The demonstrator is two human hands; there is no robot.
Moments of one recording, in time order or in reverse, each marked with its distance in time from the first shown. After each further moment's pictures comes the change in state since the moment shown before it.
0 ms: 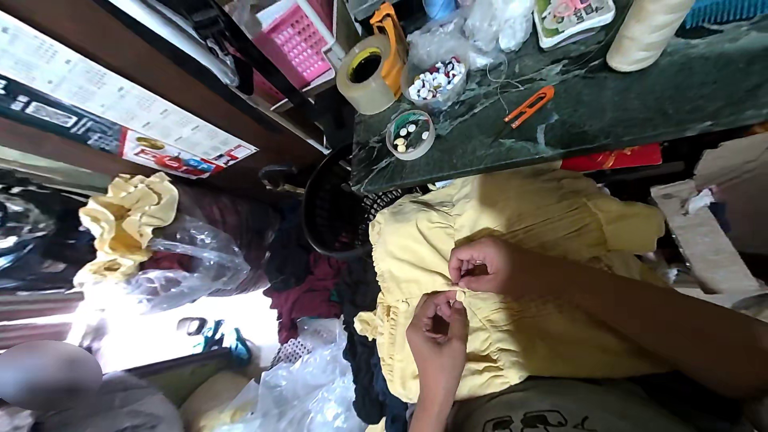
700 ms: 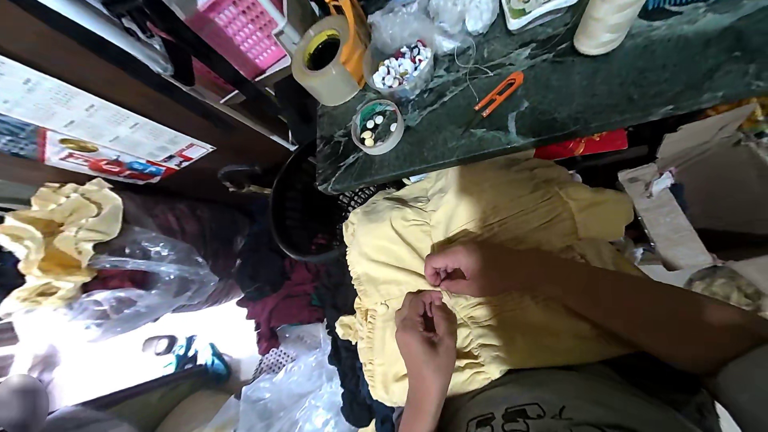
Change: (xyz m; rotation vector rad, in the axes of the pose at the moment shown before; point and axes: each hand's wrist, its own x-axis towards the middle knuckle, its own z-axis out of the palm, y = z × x) left_hand 0.000 -0.007 0.005 0.345 -0.043 0.090; right_hand -0.001 0.009 0.004 -0.181 -0.050 -0.116
